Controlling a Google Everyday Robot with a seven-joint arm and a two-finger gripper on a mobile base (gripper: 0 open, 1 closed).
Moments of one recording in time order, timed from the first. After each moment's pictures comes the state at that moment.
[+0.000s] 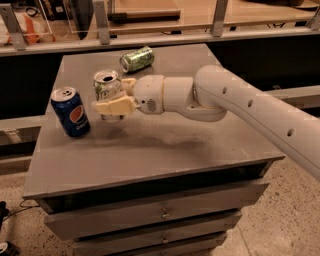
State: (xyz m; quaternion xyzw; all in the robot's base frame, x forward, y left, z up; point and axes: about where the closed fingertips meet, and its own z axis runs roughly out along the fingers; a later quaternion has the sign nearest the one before) arm 0.576 0.112 0.905 -0.46 0.58 0.43 0.52
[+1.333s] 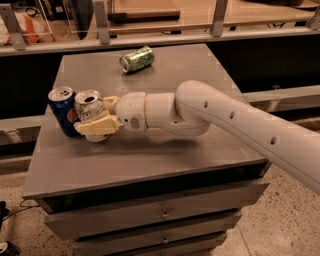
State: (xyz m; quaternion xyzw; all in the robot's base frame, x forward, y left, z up) arm 0.541 0.156 0.872 -0.48 0.57 0.45 0.49
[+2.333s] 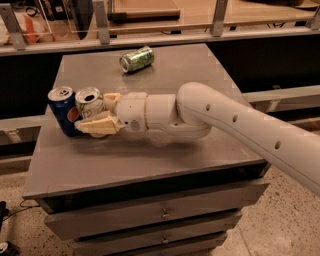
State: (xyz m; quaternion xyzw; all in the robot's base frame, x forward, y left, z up) arm 0.541 0.154 0.874 -0.50 0.56 0.42 0.52
